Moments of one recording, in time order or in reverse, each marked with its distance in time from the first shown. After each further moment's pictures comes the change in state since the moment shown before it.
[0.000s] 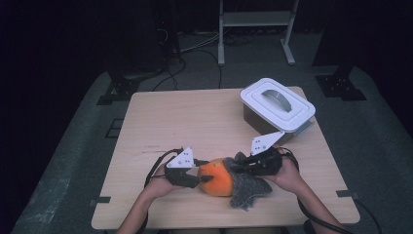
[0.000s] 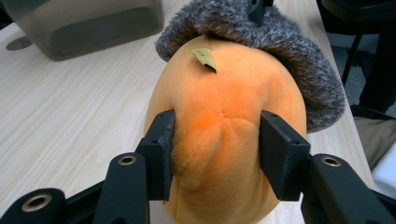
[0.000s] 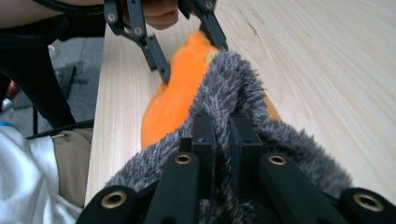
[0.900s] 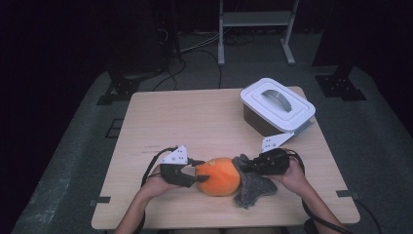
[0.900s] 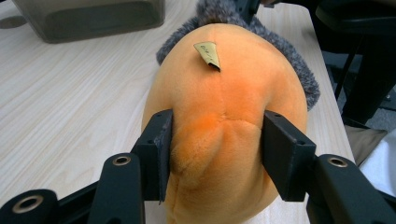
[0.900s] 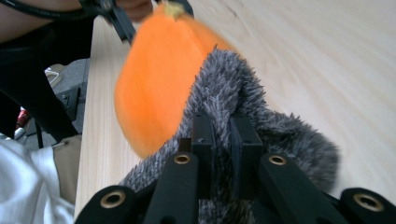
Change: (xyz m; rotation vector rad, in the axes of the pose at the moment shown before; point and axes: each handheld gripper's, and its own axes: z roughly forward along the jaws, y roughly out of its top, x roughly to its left) left arm 0.011 -0.016 -0.006 -0.025 -0.046 -0.088; right arm -0.021 -0.038 -0.005 -0.021 0.001 0.136
